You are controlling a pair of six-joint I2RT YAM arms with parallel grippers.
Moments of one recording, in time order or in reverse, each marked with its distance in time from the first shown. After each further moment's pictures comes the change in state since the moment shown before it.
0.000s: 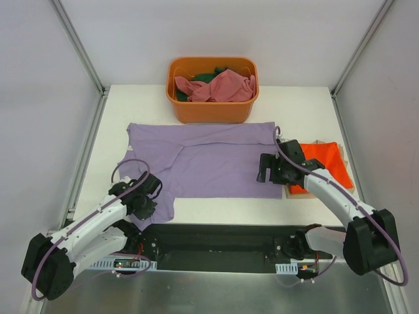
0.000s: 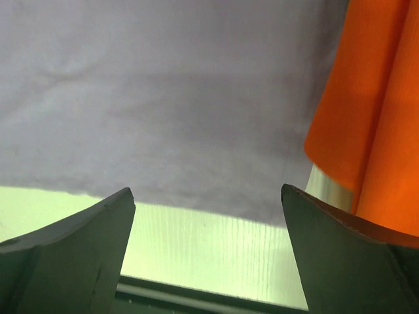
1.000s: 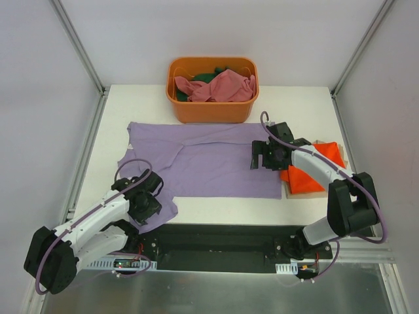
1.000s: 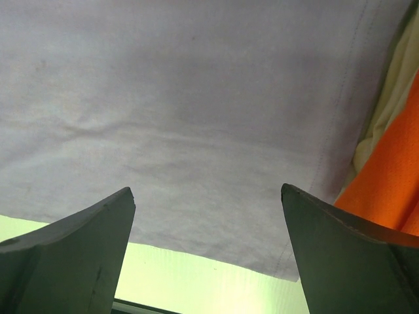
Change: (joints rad) left arm 0.011 0.051 0.062 -0.037 0.068 0.053; right arm -0.006 0.280 0.202 0.004 -0.030 -0.057
